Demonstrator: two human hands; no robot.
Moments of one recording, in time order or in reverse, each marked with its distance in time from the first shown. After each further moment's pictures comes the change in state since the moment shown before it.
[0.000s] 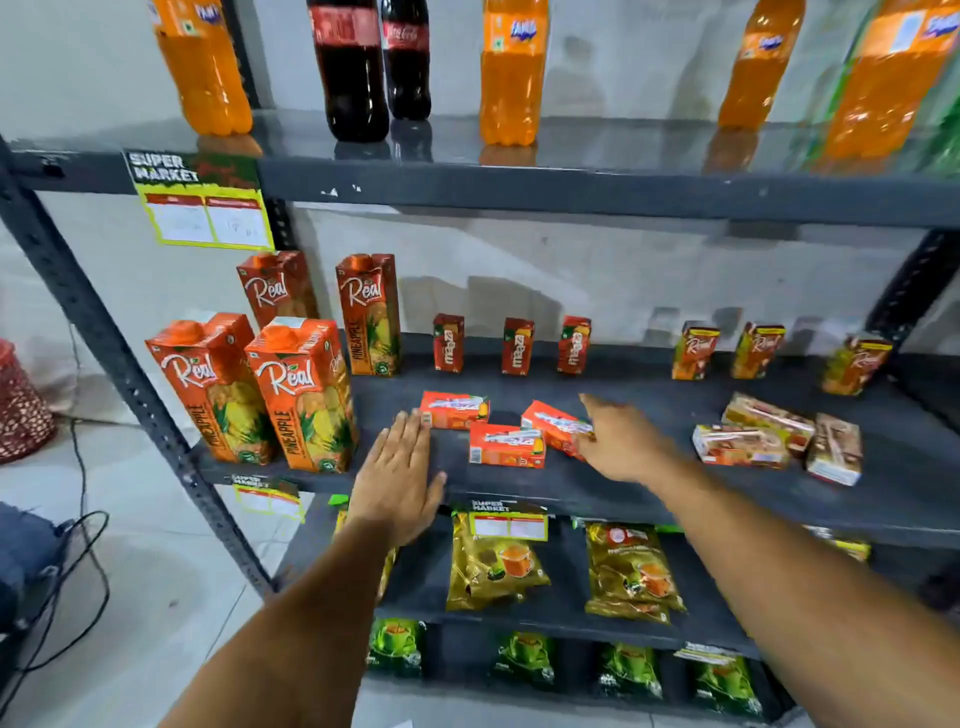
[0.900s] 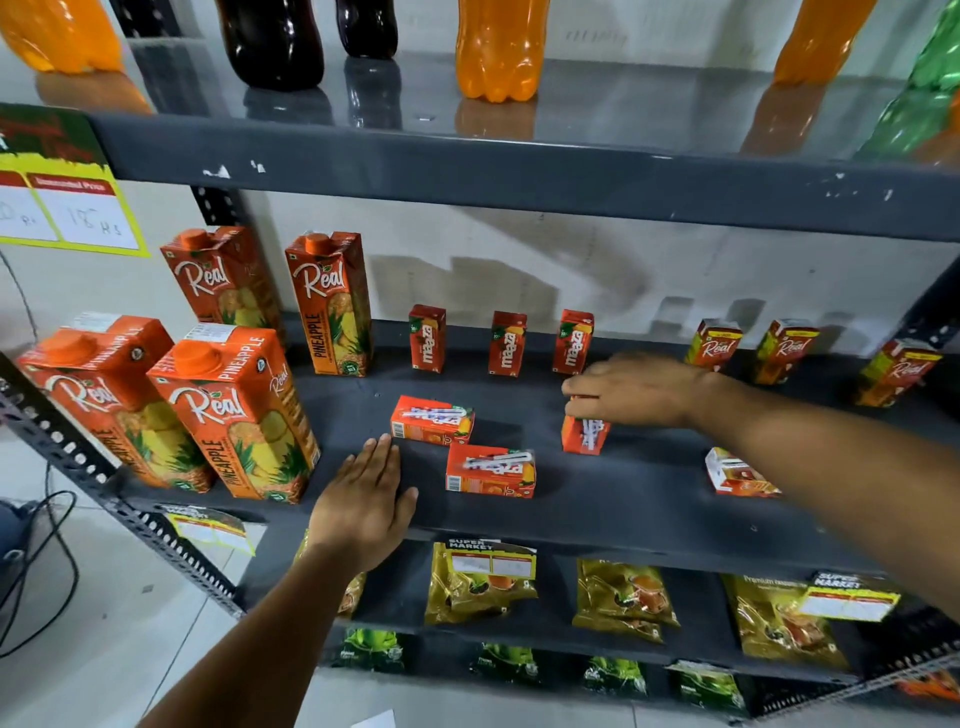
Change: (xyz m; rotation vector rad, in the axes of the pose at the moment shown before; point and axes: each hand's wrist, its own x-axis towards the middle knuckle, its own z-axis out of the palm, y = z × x) left_hand 0.032 -0.024 0.040 -0.023 -0.140 -0.082; right_hand 0.103 0.033 -0.056 -0.889 -0.196 -0.933
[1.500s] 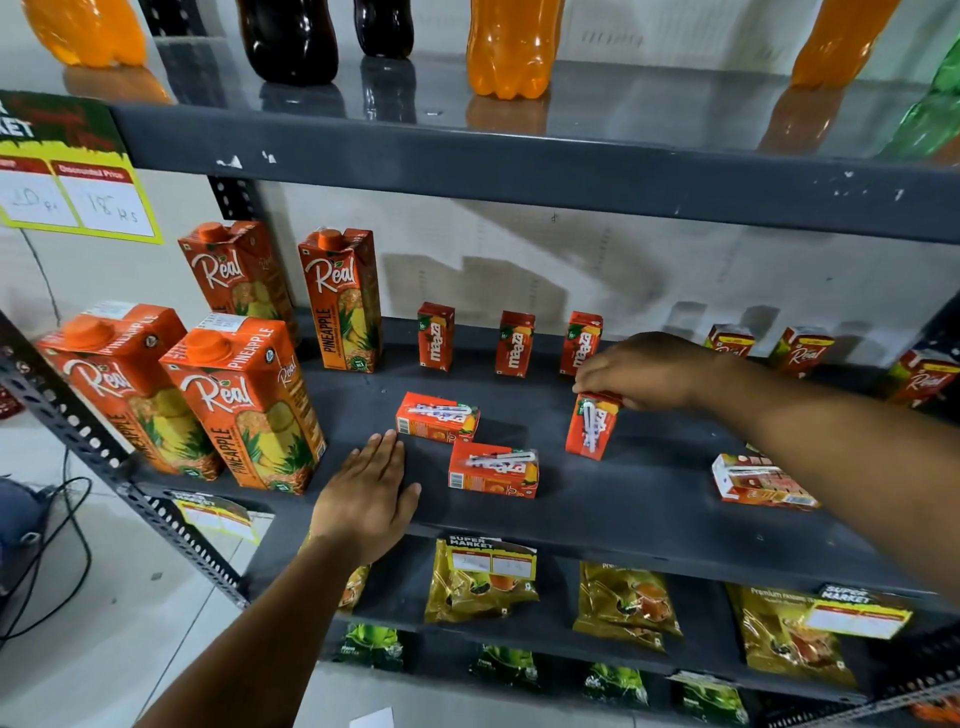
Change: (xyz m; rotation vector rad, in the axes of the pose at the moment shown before) left_hand 0.000 0.000 0.002 0.025 -0.014 -0.028; right_hand 0.001 0.023 -0.001 0.403 -0.052 0.175
